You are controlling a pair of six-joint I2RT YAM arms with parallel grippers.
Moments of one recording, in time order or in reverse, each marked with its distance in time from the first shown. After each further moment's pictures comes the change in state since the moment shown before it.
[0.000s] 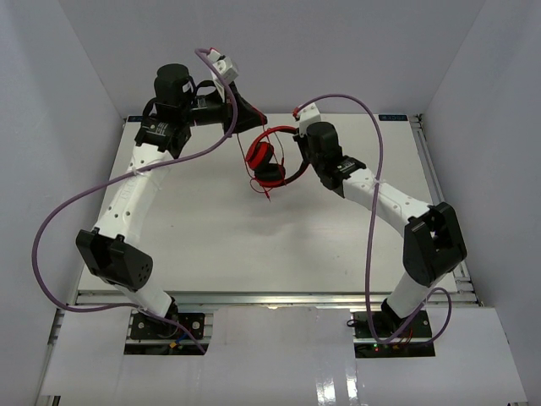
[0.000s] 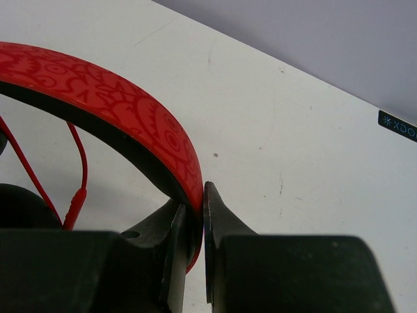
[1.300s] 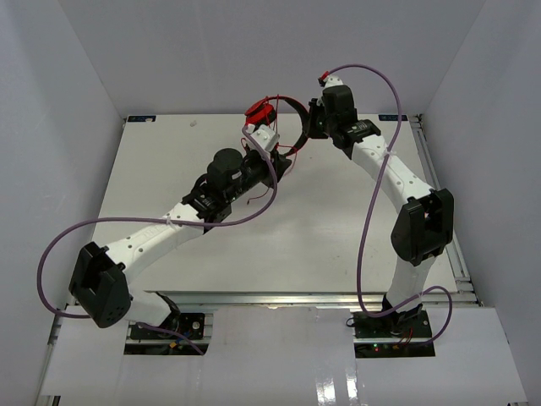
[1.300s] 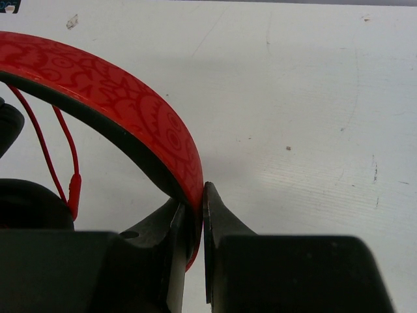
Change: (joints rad) left arm -0.401 -0.240 -0.721 0.558 -0.930 -0.081; right arm -0.160 0.170 0.427 -0.390 -0.333 0.450
